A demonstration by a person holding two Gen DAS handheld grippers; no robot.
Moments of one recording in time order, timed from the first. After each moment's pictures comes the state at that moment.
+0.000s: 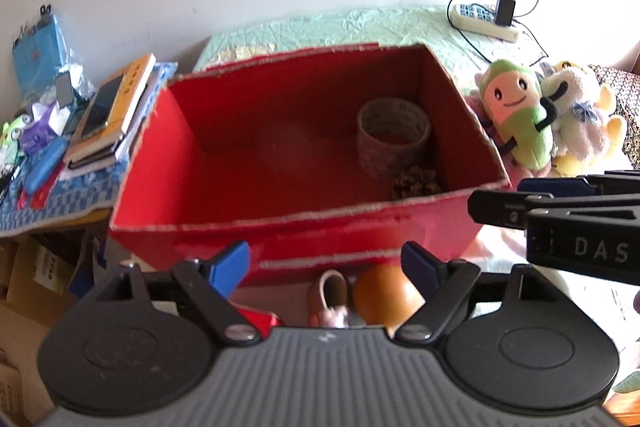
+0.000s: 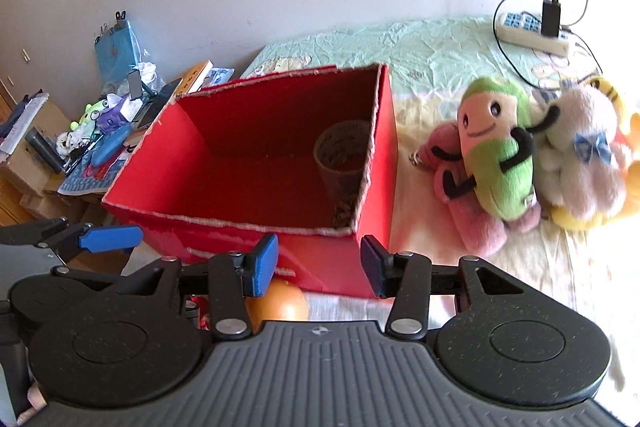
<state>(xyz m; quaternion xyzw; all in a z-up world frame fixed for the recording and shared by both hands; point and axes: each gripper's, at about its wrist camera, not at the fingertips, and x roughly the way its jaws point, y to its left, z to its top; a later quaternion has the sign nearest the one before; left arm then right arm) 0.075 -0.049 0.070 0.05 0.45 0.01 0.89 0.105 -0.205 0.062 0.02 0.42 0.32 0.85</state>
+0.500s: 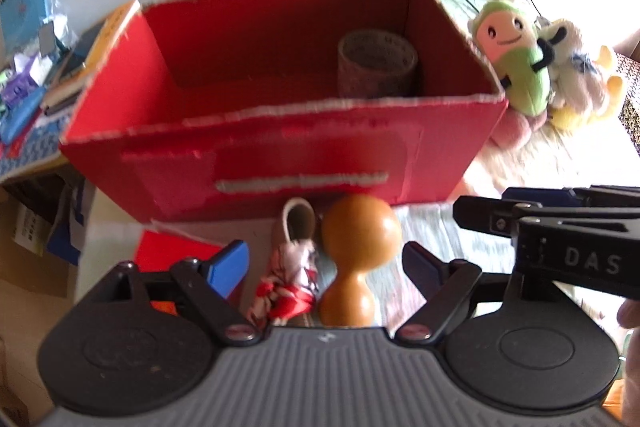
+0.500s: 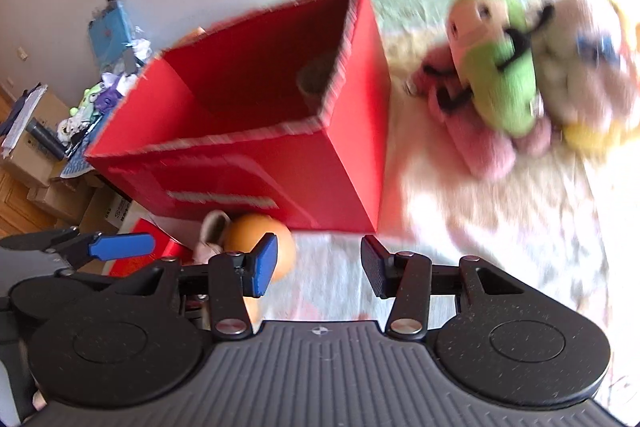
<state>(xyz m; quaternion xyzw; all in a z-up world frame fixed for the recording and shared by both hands) 0.060 -0.059 0.022 0.02 0.50 0.00 0.87 0.097 -0.216 0.007 0.05 0.47 0.32 0.82</state>
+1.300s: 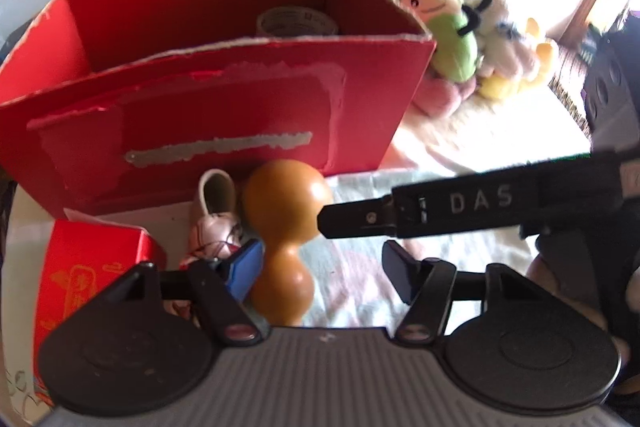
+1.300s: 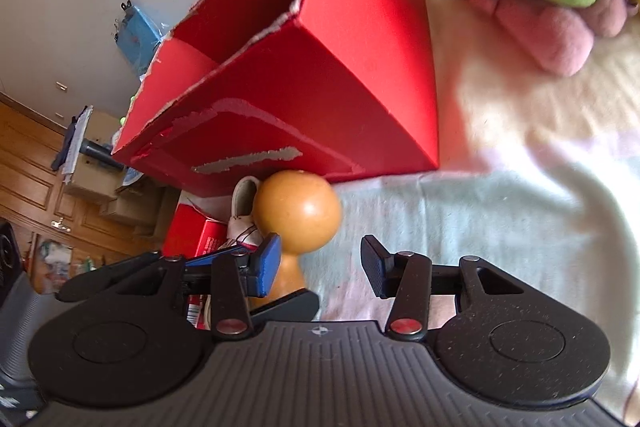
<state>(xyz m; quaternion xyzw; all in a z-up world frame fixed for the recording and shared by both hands) 0.047 -0.063 -0.009 0.00 0.48 -0.11 0.87 0.111 -0.216 -0.036 0.17 0.54 0.38 0.73</state>
